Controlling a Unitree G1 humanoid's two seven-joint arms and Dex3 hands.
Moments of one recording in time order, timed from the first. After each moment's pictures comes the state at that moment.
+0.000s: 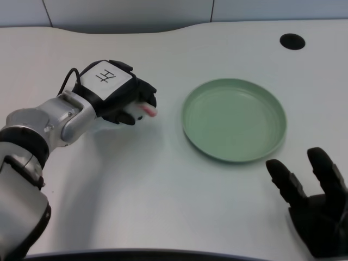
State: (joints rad) left arm -1.01 0.38 -0.68 1.32 0.87 -0.62 0.46; right arm -0.08 0.06 -0.48 0.63 0.79 -0.20 1.05
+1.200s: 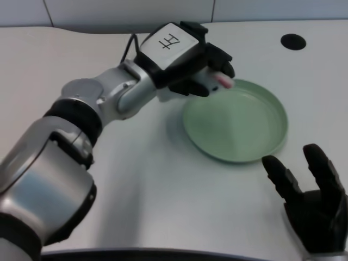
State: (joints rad) left arm -1.16 0.15 -0.61 1.31 0.81 -0.70 0.48; right arm -0.13 0.08 -0.51 0.71 0.79 -0.26 1.10
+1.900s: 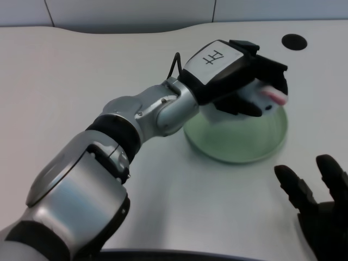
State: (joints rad) left arm -1.14 0.02 -0.57 1.33 0.75 -0.77 0.46; right arm -0.04 0.08 -0.49 0.60 0.80 -0.28 1.06
